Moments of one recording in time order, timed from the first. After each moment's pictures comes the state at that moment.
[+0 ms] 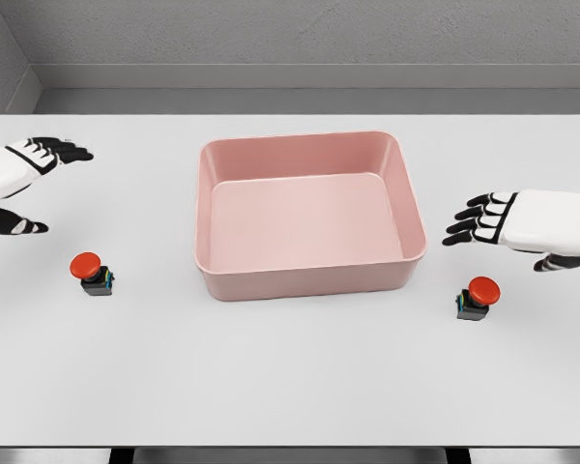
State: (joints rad) left arm -0.25 1.02 -0.30 -1.46 -0.27 -0.61 -0.20; right arm -0.93 -1.34 1.15 -1.77 0.25 -0.61 0.29
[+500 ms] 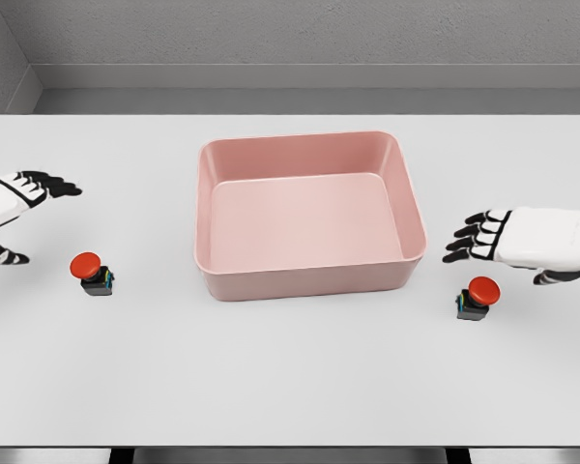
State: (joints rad) left arm -0.15 1.11 -0.29 -1.48 -0.27 -0.61 -0.20; right arm -0.92 -1.31 1.20 -1.74 0.32 -0.61 0.28
